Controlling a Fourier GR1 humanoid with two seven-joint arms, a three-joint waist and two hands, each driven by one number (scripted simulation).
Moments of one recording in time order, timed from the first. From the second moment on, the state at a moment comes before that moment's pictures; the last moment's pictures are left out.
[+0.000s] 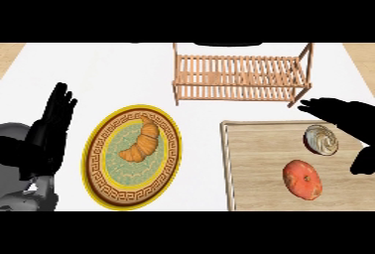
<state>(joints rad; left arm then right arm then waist) -0.09 0.33 -0.08 -1.67 0.16 0.31 0.14 -0.30 -0.76 0.18 -1.44 0.83 0.51 -0.34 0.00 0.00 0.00</state>
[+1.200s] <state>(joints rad) -0.09 0.23 -0.01 -1.64 0.07 0.22 0.12 -0.37 -0.59 0.16 -1.15 1.10 0.34 -0.56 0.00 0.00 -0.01</state>
